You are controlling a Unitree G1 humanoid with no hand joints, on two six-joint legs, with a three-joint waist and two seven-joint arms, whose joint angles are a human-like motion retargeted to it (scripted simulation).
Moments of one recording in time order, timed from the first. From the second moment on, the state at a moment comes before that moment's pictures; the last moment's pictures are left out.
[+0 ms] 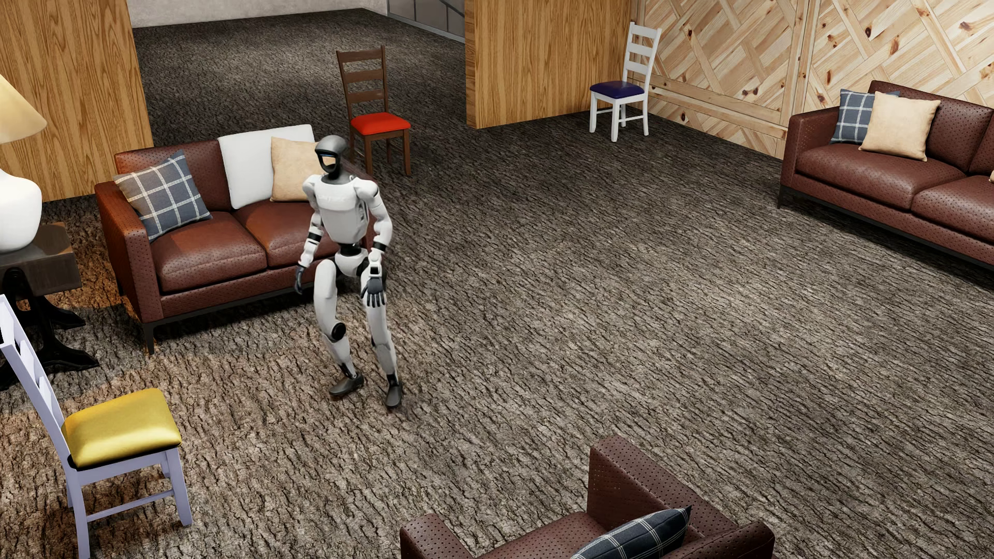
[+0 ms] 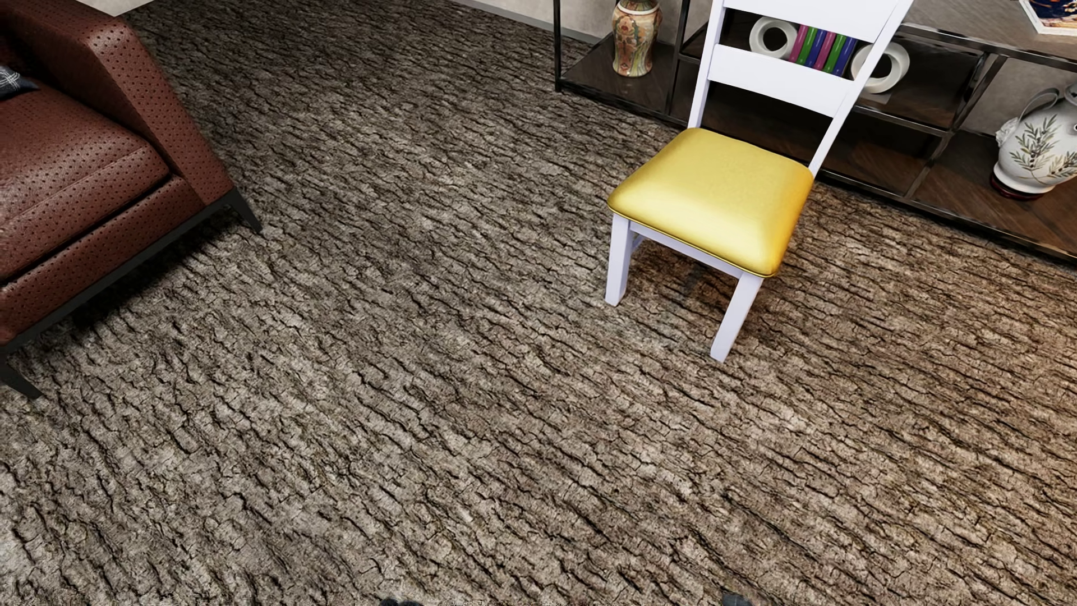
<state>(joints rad) -0.24 -0.22 -0.04 0.19 -0.06 0.04 0.28 -0.33 0.00 0.42 0.38 0.13 0.19 -0.23 -0.34 0.24 -0.05 -0.06 -0.02 -0.37 -0.08 0.62 0.66 0.75 -0.64 0.33 0.23 -0.05 -0.05</state>
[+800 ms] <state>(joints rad) -0.20 -0.24 -0.03 0.09 -0.31 -0.01 0.50 -0.48 0.00 0.43 0.74 0.13 0.21 -0.30 -0.32 0.21 -0.06 0.07 0.06 -0.42 -0.12 0.72 0.70 0.72 -0.64 0.33 0.23 -0.05 -0.06</state>
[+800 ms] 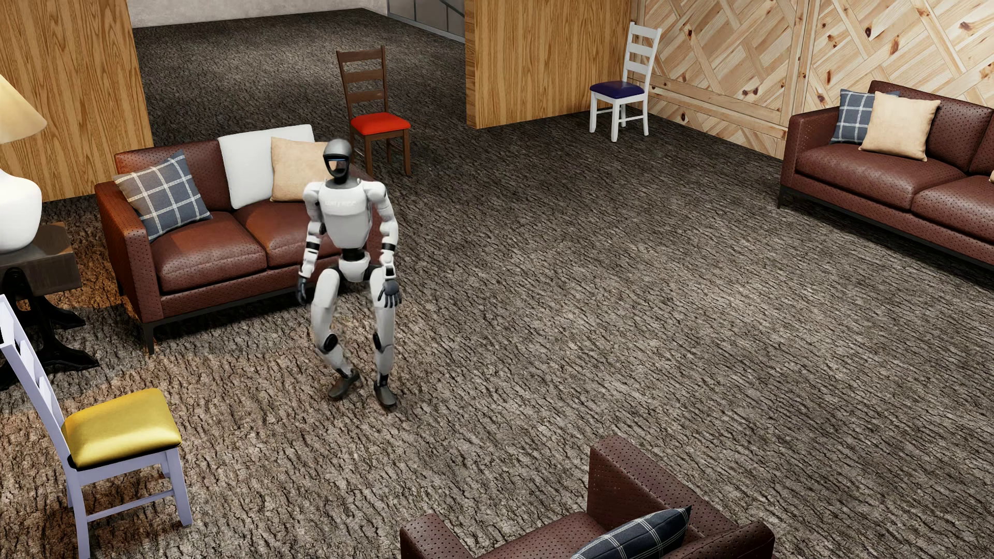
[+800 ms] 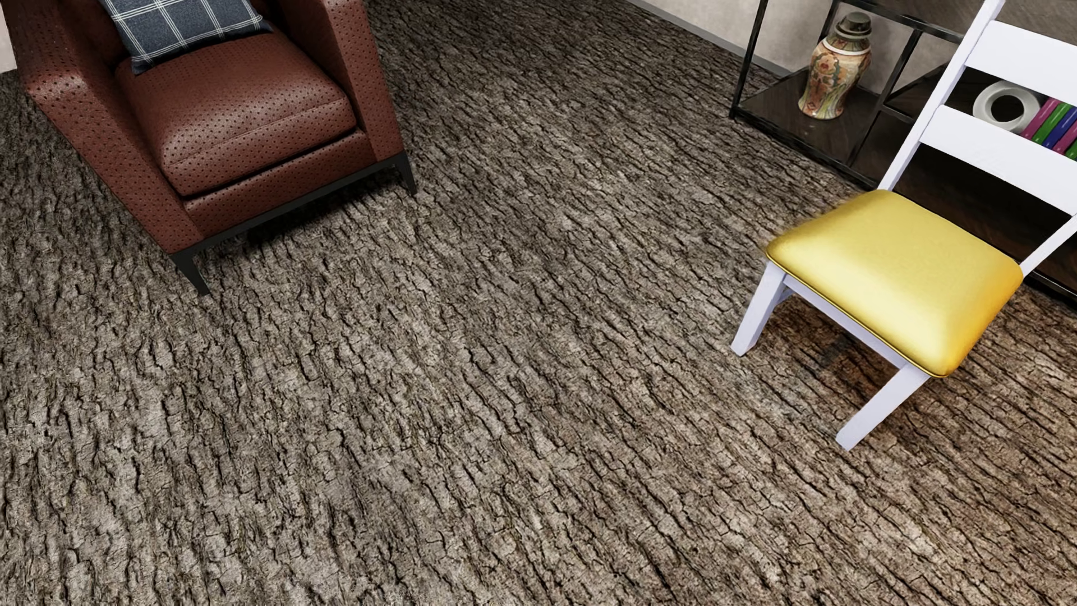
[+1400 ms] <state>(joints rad) -0.25 -0.20 -0.02 0.15 -0.07 0.00 0.02 -0.12 -0.01 0.42 0.38 0.11 0.26 -0.23 -0.35 0.25 -0.08 -0.09 0.08 -0.42 -0.08 0.76 0.75 0.62 -0.70 0.33 0.22 0.00 -0.03</state>
